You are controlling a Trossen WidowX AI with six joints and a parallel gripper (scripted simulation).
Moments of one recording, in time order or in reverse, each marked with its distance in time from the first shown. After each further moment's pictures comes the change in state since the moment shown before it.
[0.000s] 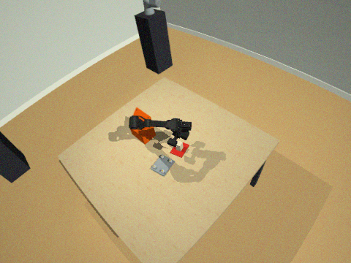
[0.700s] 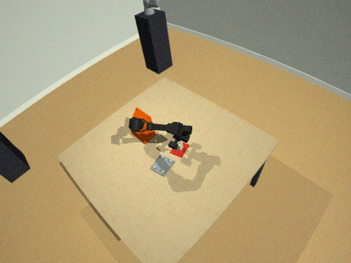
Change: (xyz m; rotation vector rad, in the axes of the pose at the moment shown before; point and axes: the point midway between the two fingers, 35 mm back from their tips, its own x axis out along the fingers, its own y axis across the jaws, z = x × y) arm 0.032 0.000 0.002 0.001 -0.003 0.000
